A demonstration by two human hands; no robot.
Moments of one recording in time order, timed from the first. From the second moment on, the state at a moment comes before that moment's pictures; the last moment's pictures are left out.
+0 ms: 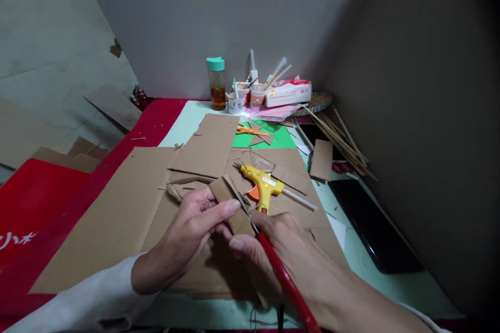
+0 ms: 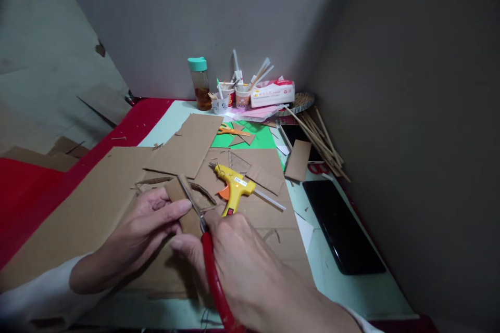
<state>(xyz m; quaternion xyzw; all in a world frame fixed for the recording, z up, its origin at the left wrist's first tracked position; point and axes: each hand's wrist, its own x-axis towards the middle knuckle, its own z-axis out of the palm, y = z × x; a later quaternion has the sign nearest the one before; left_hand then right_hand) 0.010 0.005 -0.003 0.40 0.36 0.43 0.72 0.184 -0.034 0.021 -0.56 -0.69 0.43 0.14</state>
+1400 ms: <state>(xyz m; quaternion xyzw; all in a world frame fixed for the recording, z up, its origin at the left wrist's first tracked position) 0.008 0.000 -0.012 0.46 0.30 0.34 0.77 0.178 -0.032 0.016 -0.53 -0.69 0.43 0.24</state>
